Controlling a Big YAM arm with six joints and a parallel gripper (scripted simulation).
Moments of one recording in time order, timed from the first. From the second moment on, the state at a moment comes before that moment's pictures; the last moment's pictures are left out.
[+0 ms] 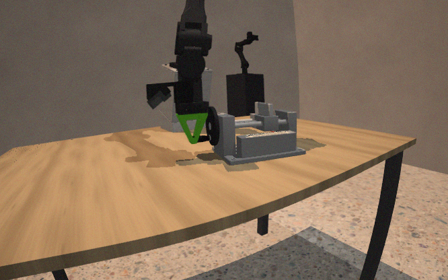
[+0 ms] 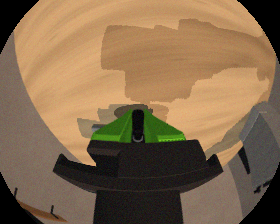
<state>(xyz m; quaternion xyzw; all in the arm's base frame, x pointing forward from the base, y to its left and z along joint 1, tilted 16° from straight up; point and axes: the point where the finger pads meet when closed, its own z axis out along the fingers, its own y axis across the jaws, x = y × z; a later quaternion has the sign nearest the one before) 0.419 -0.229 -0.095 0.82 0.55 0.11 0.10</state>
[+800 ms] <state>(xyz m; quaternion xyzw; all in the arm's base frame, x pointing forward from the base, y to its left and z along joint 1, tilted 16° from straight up) 0.433 -0.235 -0.094 0.82 0.55 0.10 0.08</state>
